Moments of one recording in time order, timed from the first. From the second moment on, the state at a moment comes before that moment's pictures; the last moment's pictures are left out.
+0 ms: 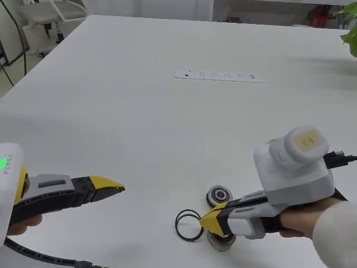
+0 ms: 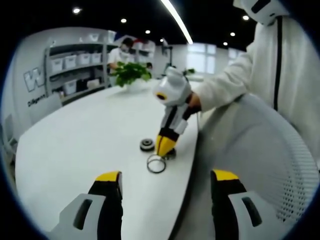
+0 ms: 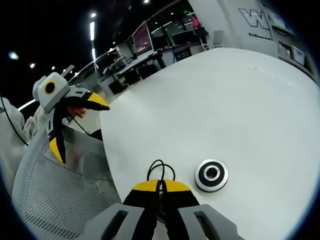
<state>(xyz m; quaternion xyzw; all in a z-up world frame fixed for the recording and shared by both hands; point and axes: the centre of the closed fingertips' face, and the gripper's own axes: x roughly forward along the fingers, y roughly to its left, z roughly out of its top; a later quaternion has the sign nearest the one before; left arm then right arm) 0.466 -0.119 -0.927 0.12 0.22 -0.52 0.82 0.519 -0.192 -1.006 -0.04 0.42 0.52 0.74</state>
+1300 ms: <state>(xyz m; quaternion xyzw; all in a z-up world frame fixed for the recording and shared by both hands) 0.470 -0.121 -0.919 0.12 0.21 -0.52 0.82 0.539 -0.198 -0.988 -0.08 0.35 0.53 0.77</state>
